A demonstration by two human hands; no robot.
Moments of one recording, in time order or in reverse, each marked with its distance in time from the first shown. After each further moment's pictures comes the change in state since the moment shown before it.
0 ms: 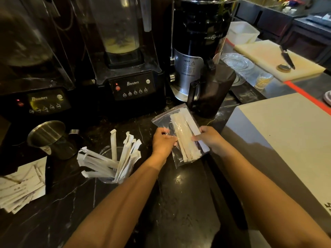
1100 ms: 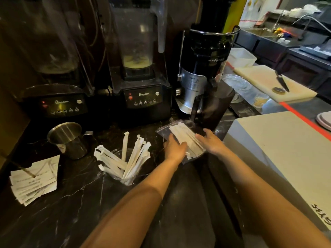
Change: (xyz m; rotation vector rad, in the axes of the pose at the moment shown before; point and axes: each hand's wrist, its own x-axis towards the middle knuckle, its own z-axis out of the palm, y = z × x) left_hand -0.034 0.022 0.009 0.179 -0.040 0.002; right_hand -0.029 -0.020 0.000 -0.280 0.078 -0.135
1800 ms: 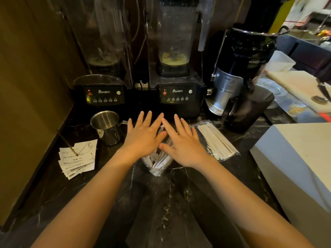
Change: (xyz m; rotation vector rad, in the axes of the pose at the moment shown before) left_hand -0.049 0.005 -0.177 1.100 0.135 0.292; right_hand -0.080 -0.116 0.095 -0.561 -0.133 -0.623
